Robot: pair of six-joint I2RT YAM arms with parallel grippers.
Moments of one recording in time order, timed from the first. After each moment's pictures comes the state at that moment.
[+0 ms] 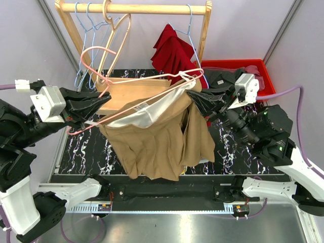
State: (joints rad) left arm -0.48 1.01 2.09 -0.92 0.57 0.24; right arm 1.08 0.92 1.38 -0.07 0.20 -0.05
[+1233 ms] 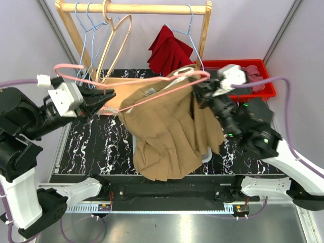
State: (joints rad) left arm -0.48 1.03 2.06 -0.99 0.55 0.38; right arm 1.08 1.00 1.44 -0.06 0.51 -0.22
